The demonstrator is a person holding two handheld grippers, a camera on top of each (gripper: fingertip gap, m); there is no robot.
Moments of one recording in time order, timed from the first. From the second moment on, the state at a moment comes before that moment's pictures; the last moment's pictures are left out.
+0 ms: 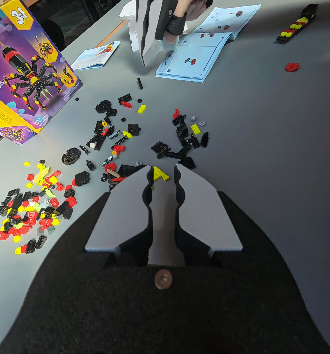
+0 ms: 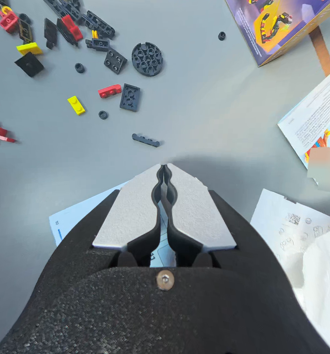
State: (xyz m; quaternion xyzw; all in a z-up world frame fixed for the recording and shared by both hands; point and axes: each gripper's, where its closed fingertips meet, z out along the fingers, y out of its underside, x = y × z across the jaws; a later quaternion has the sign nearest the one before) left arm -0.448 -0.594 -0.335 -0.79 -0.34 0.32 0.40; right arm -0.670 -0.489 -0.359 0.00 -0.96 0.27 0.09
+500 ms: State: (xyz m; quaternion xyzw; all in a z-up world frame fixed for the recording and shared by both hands) left arm -0.451 -0.601 -0.347 -0.82 -0.31 0.29 0.38; right arm -0.640 -0.620 -0.339 0.08 -0.93 0.36 0.01
